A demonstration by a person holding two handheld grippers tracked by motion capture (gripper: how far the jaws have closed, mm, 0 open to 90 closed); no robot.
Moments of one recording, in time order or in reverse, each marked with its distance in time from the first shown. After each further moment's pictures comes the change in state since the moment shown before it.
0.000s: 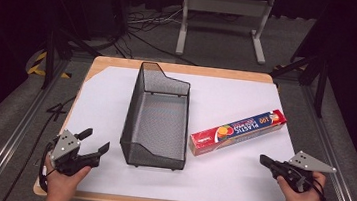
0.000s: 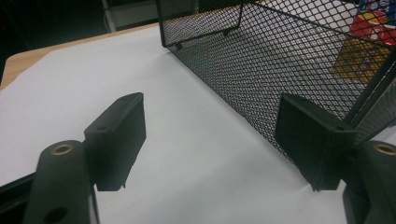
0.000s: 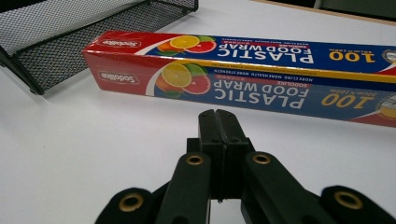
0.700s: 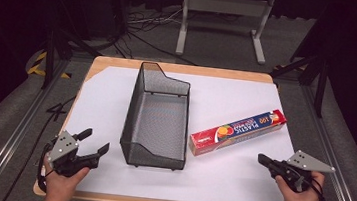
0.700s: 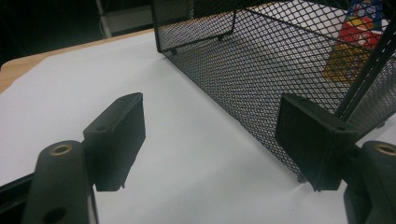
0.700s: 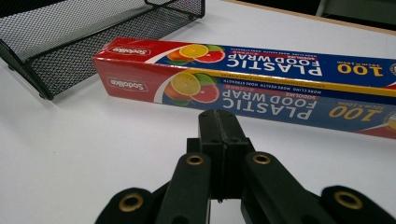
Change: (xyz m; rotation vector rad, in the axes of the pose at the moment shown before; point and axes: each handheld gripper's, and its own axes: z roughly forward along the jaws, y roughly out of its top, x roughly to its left) left arm -0.001 0.000 -0.004 -0.018 -0.020 0.004; right arm 0.007 0.007 0.001 -0.009 0.009 -0.017
